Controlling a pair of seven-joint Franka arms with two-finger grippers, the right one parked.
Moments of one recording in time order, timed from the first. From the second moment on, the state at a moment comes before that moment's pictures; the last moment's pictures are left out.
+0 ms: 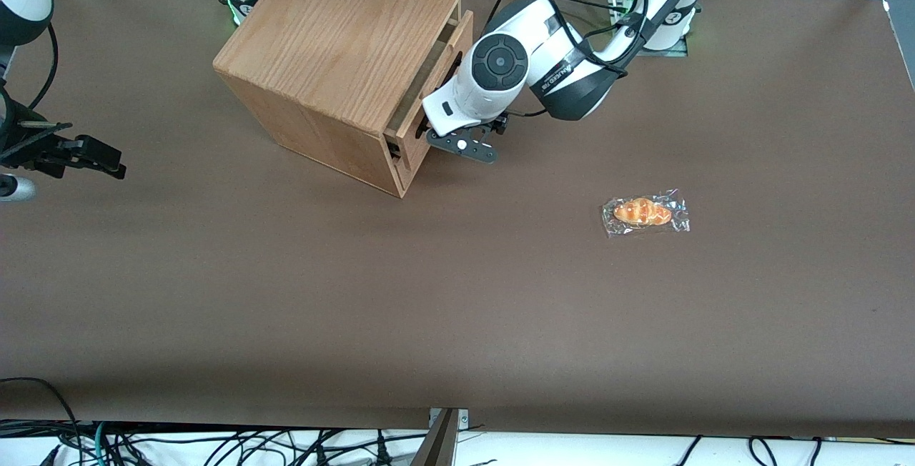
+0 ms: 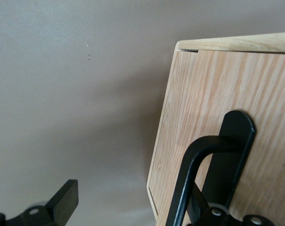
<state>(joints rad) -0.35 0.52 -0.50 -1.52 -0.10 1.88 -0.52</state>
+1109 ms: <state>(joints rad) -0.27 0.45 -0.50 -1.60 -0.10 1.87 -0.50</state>
